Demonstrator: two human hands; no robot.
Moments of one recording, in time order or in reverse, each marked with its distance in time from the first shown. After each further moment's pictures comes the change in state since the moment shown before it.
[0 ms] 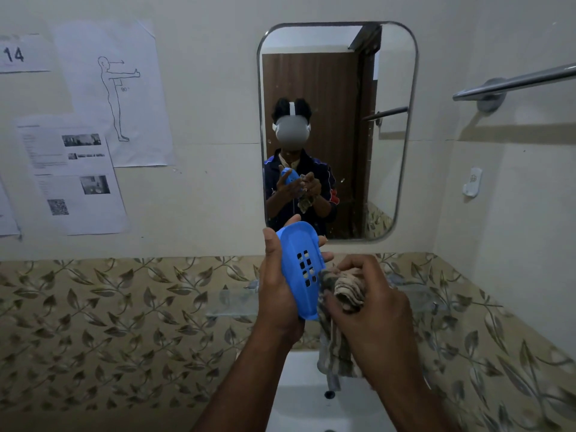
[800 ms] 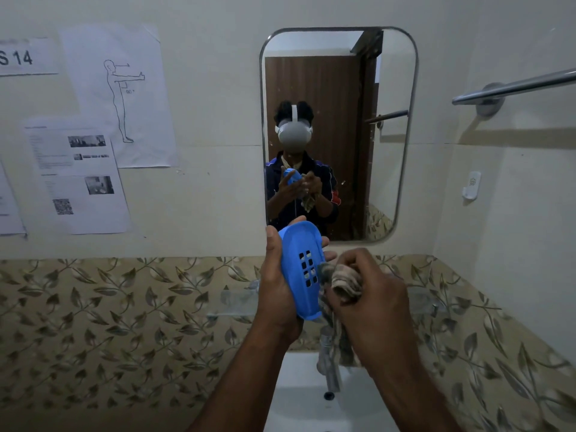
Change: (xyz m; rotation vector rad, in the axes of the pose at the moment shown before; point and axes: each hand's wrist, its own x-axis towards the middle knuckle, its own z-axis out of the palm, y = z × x) left_hand -0.004 0.008 0.001 -0.030 -0.010 -0.095; right_hand 0.010 -0.004 -0.002 -0.016 0.034 -0.092
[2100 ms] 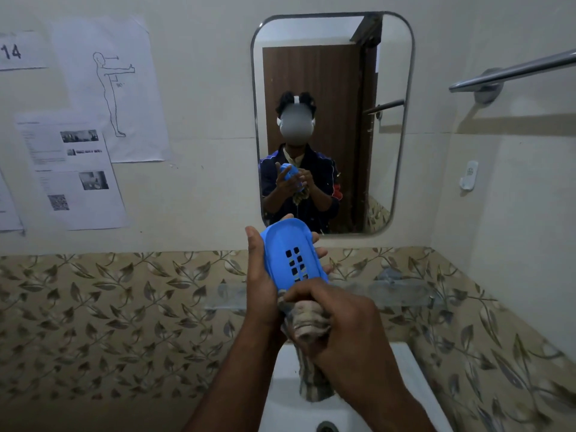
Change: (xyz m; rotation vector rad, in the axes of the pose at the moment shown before) left_hand -0.007 -0.002 -0.002 0.016 0.049 -0.072; right_hand -0.025 -0.008 -0.001 0.147 -0.212 -0.268
